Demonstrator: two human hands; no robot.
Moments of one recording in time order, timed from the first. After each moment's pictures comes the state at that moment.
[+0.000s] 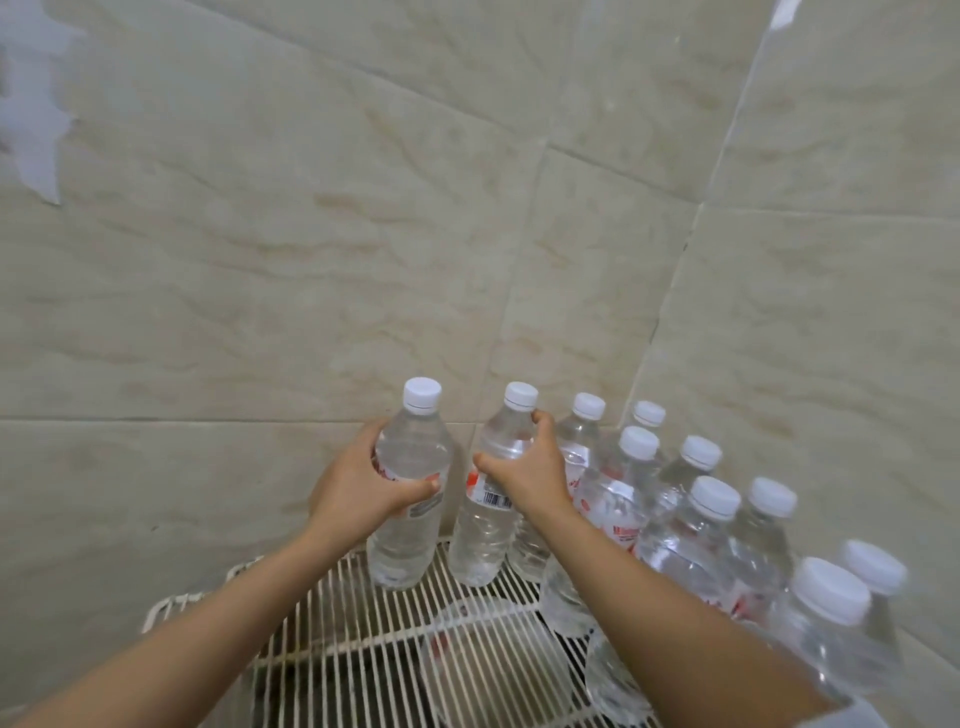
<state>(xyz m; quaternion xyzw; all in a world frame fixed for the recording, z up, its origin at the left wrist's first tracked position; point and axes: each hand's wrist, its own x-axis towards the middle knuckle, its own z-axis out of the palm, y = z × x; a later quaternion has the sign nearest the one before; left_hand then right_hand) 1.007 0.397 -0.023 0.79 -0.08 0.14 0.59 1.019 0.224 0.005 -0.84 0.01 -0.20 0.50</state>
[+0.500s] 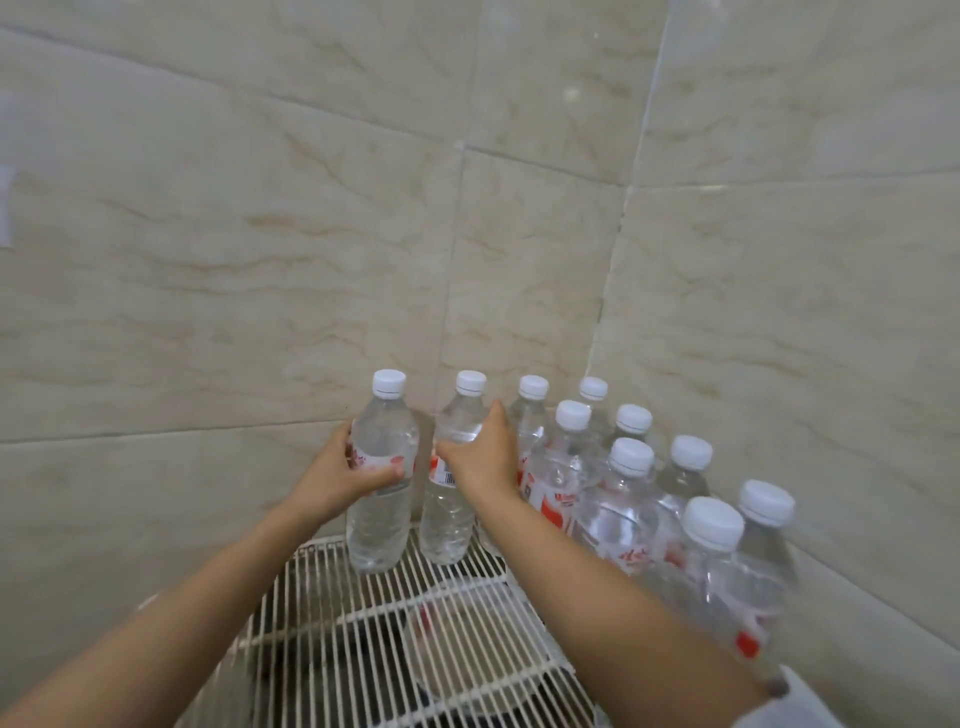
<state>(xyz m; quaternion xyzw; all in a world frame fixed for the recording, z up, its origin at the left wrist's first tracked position) 1.008 0.380 -0.015 0.80 -0.09 0.06 0.59 0.996 0.234 0.014 -0.84 0.08 -0.23 0.48</state>
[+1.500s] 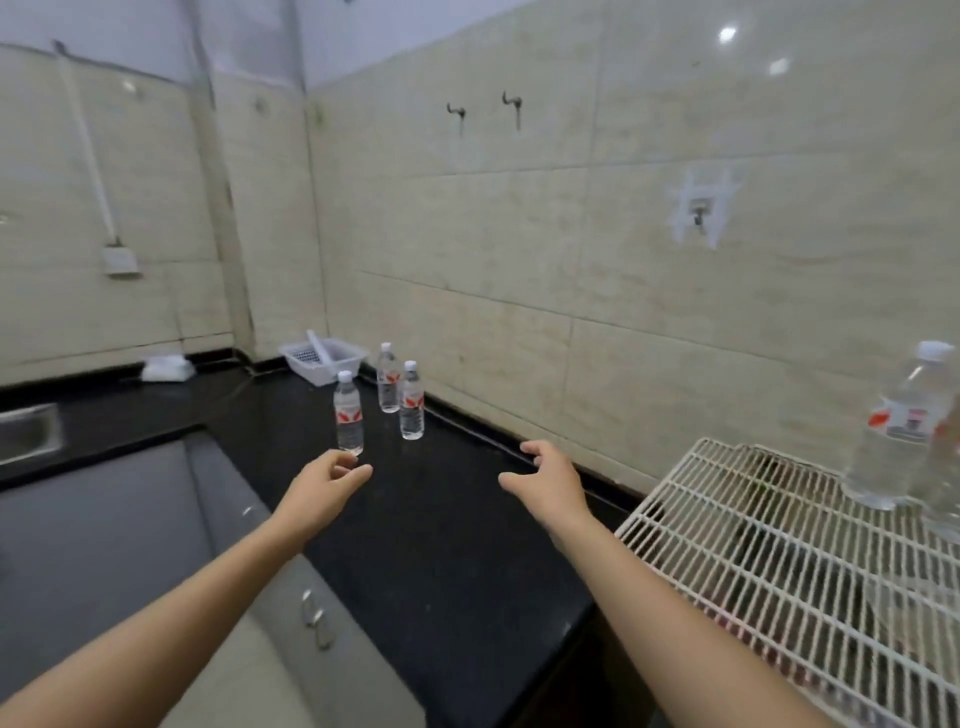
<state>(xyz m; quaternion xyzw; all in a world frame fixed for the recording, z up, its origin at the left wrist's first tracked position) 0.410 0.543 -0.059 0.73 0.47 0.33 0.36 0.607 0.411 -0.040 -0.76 -0.39 0.19 0.48</state>
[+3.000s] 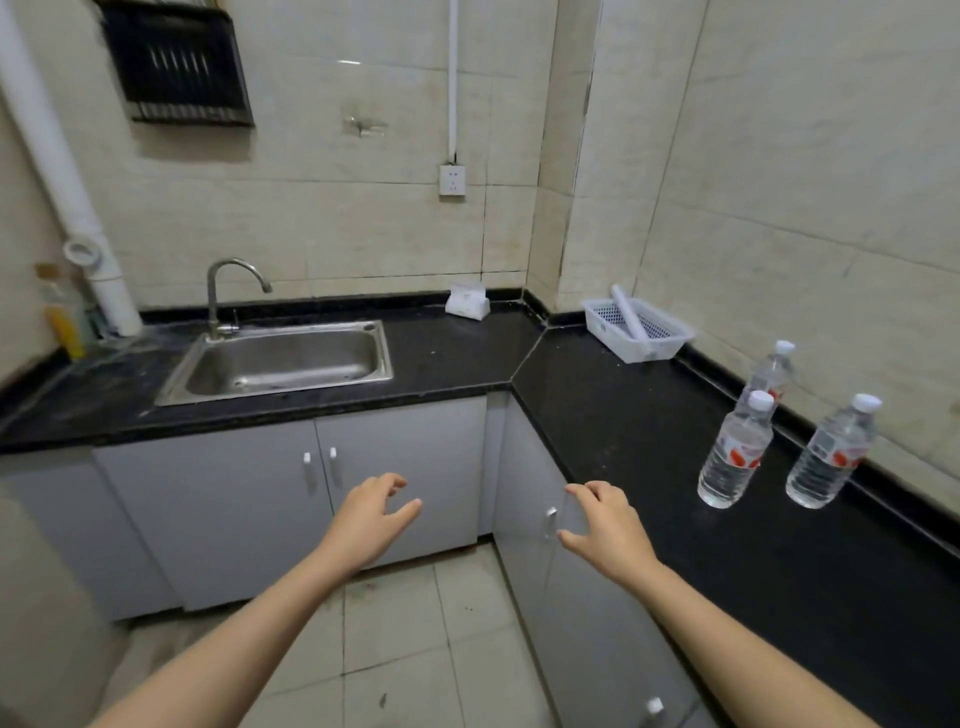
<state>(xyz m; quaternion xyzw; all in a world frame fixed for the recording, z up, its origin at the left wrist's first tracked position) 0.026 0.905 -0.162 0.67 0.66 0.25 0.25 0.298 0.903 -0.173 -0.68 -0.71 0.12 0.13</state>
